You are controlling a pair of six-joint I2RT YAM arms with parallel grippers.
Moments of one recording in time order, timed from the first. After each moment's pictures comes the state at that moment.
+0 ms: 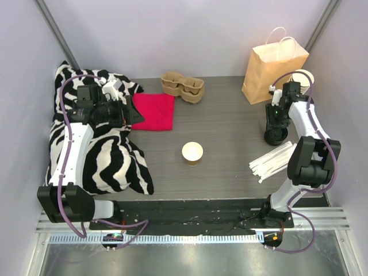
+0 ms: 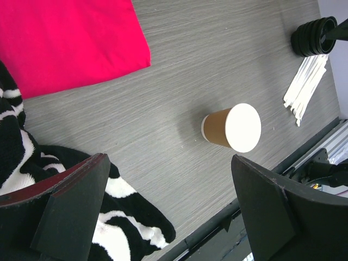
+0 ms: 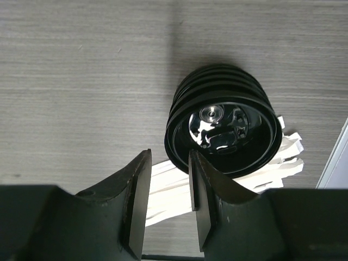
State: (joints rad) left arm 0.04 1.33 1.33 -0.76 0.65 -0.08; right arm -0.18 1.70 1.40 -0.85 -0.09 -0.21
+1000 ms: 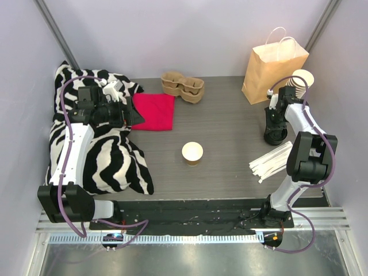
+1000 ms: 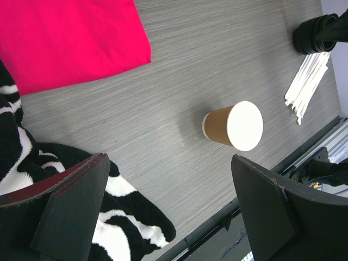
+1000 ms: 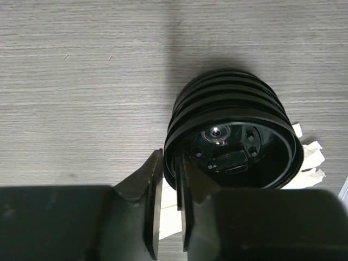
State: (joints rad) left arm 0.04 1.33 1.31 -0.75 0.65 -0.08; right arm -0.16 1.74 1.34 -0.76 -0.07 -0.16
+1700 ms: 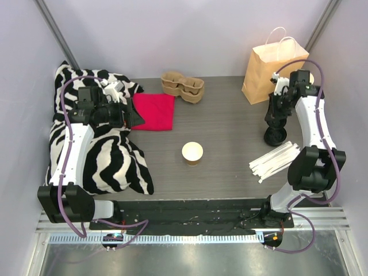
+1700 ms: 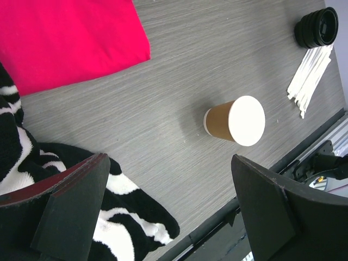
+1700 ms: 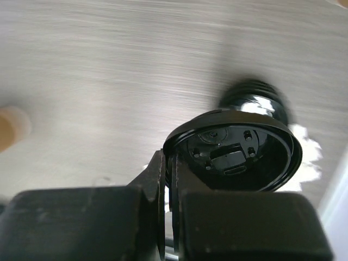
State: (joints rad) left arm 0.04 1.33 1.31 -0.77 0.66 -0.04; right arm -0.17 1.63 1.55 -1.00 -0.21 -0.20
